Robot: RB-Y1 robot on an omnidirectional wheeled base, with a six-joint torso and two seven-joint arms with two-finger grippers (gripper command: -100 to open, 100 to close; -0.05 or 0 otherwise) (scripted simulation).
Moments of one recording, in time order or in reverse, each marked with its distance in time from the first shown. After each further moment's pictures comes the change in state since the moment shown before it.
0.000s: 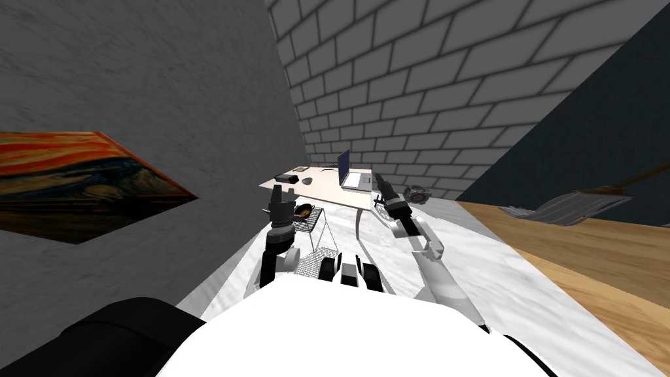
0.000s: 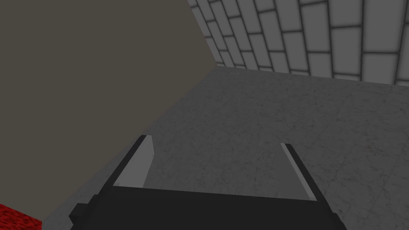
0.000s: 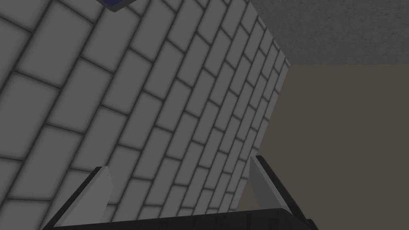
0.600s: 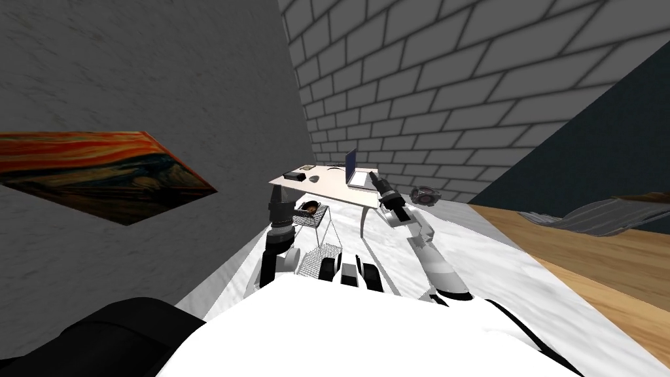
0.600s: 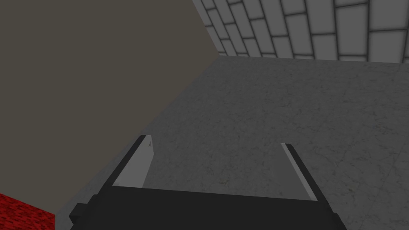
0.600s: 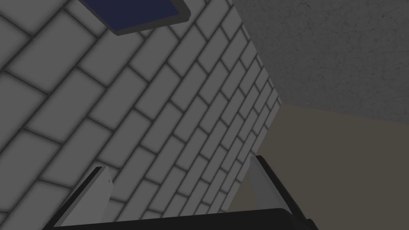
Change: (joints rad) left arm 0.000 0.000 0.000 0.000 0.000 0.000 0.000; right arm -0.163 -0.044 0.025 0.142 0.058 0.094 0.086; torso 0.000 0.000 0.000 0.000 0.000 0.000
